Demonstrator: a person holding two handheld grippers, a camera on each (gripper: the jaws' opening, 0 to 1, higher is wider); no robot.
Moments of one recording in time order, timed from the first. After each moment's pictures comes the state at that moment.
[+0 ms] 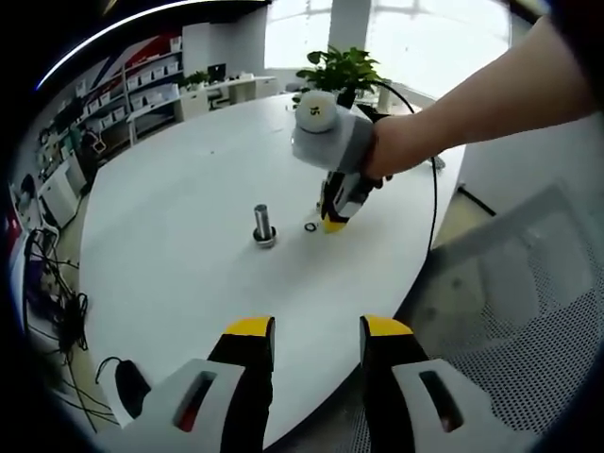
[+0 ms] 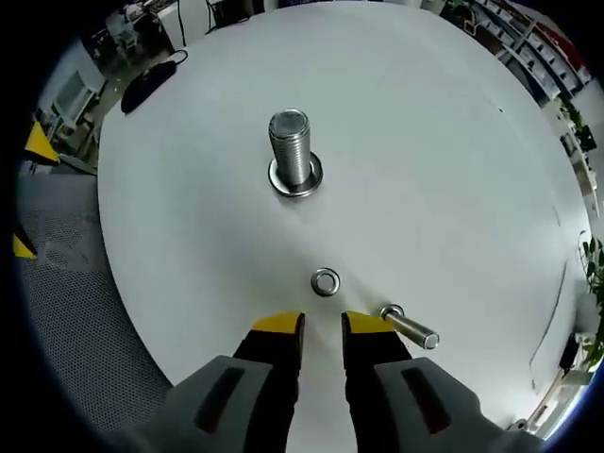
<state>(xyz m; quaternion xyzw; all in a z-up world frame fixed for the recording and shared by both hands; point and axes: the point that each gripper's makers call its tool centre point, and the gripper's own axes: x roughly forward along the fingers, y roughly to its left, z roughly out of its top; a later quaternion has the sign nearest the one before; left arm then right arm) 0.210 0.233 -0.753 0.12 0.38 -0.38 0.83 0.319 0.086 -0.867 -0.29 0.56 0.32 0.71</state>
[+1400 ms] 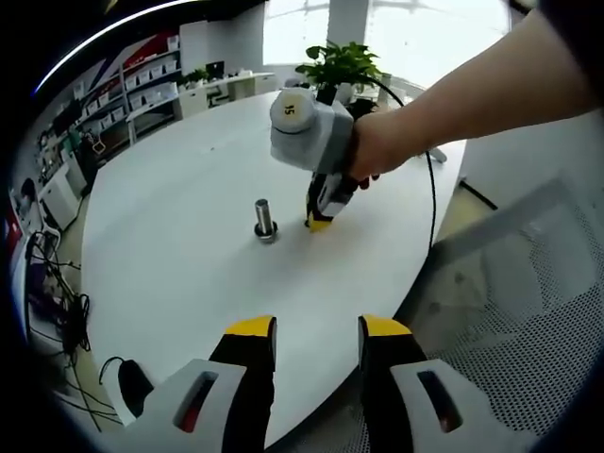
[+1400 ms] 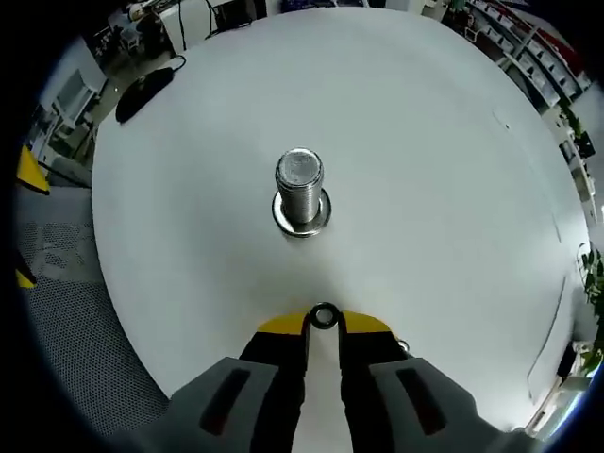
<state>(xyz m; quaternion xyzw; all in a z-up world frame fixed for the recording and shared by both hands) 0.209 0.235 -0.758 0.14 0.39 -0.38 0.83 0.331 0.102 -0.869 -0.29 0.54 0.32 0.73</state>
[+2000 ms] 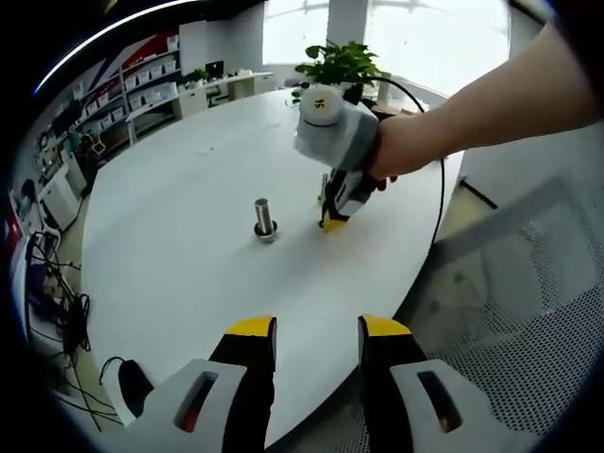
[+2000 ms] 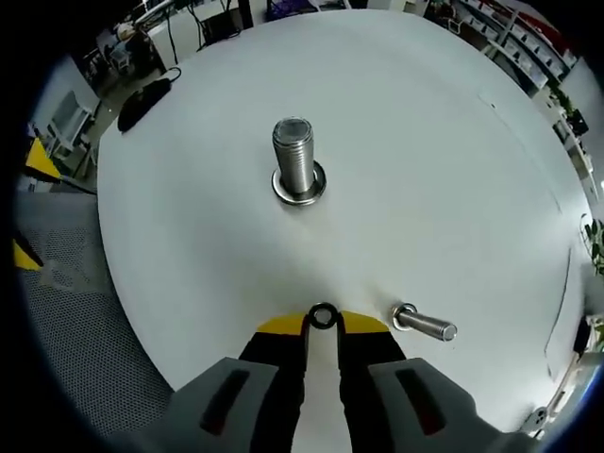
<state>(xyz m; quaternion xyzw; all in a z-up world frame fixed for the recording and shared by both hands) 0.209 0.235 -0.758 0.14 0.39 -0.38 0.83 0.311 0.082 -0.868 -0.25 0.55 0.30 0.74</state>
